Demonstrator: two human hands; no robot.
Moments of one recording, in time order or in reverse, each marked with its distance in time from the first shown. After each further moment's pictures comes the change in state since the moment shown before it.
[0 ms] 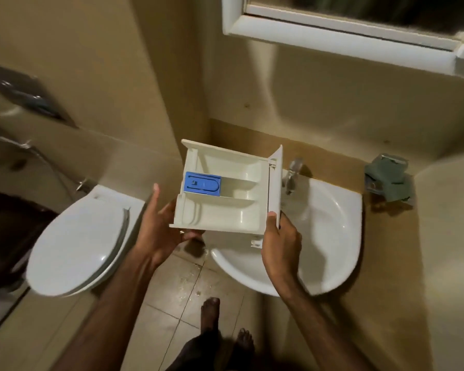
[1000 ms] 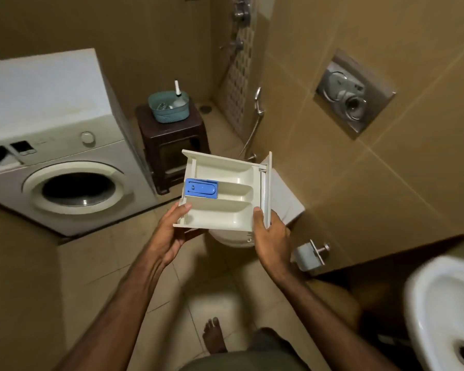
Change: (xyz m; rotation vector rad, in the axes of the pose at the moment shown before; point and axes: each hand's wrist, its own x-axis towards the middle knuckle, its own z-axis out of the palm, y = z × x) left_hand -0.233 -0.005 -0.499 -0.415 0.524 0.375; right_hand -0.310 -0.089 0.415 -0.310 -0.740 -0.404
